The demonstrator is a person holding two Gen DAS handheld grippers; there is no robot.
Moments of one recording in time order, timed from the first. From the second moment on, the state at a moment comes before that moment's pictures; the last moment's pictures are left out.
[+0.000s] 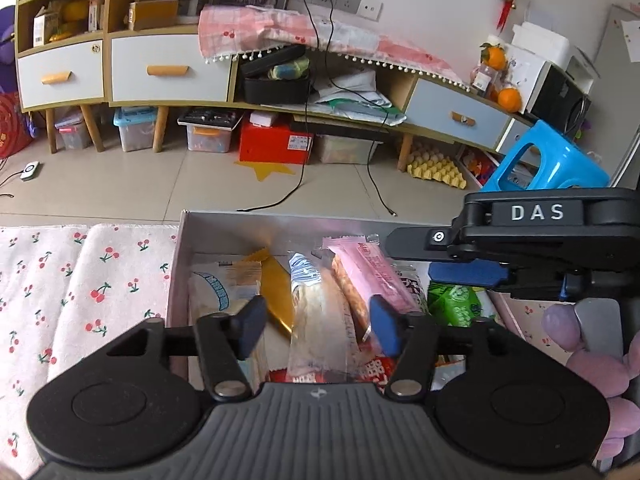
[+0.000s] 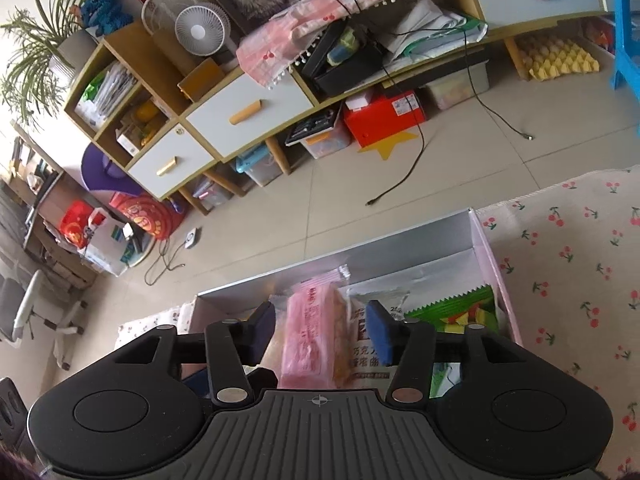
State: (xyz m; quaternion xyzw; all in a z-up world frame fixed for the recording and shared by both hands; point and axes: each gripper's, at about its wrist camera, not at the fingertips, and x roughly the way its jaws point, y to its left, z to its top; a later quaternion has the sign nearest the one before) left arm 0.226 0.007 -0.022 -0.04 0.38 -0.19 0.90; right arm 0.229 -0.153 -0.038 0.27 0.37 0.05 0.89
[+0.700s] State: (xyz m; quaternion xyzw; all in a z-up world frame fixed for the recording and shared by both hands) left arm 0.159 0.004 0.011 0.01 0.39 -0.16 0.91; right arm 0.138 -0.159 0.008 0.24 0.38 0.05 0.89
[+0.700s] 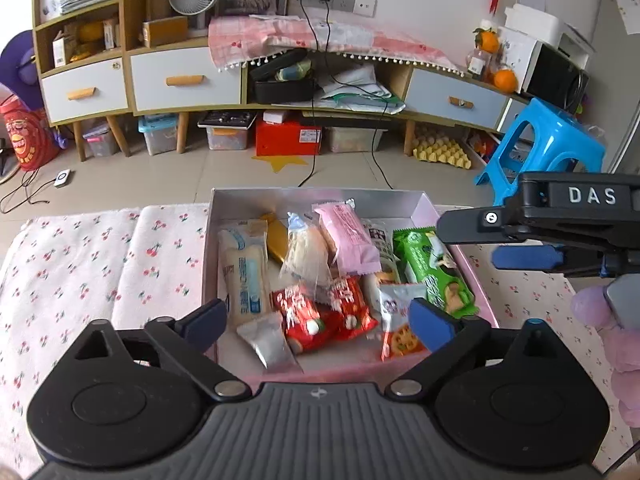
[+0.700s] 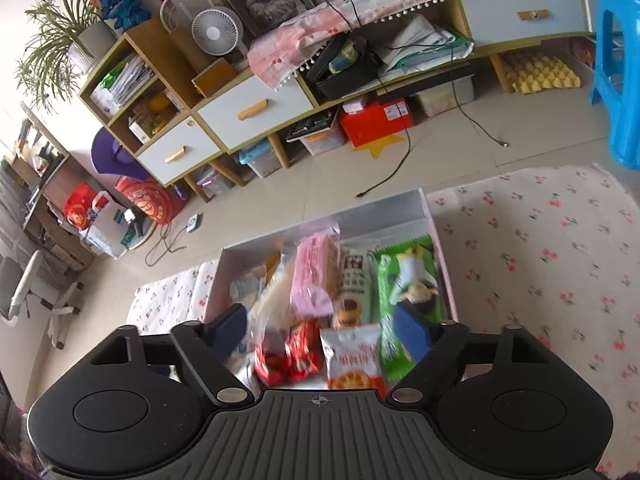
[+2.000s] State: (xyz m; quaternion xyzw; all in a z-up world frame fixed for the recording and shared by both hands) left arm 0.096 -0.032 -0.051 0.00 0.49 -0.10 0.87; right arm 0.066 -0.171 -0.070 0.20 0.50 -0.10 0.83
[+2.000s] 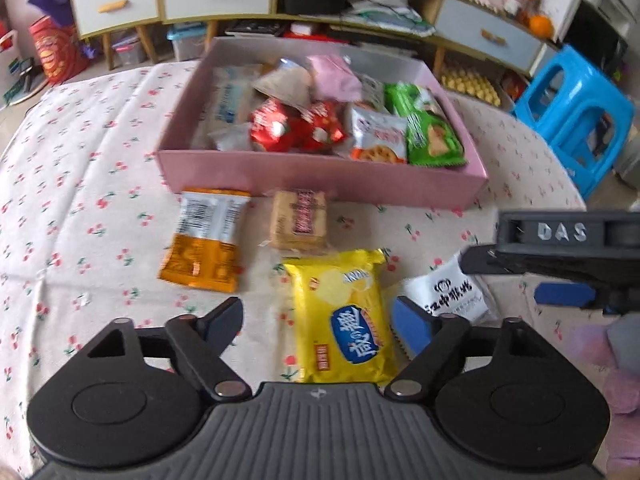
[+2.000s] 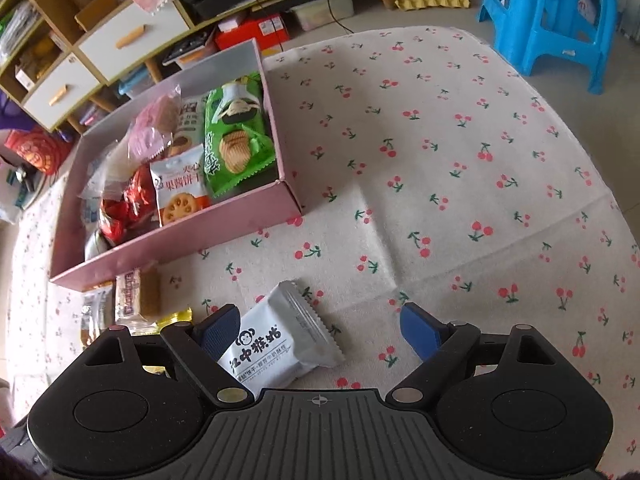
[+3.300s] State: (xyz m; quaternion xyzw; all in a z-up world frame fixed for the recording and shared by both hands) left arm 0.065 0.026 -0.045 0.02 0.49 -0.14 0.86; right arm 0.045 -0.132 -0.084 -0.03 0.53 0.03 0.84
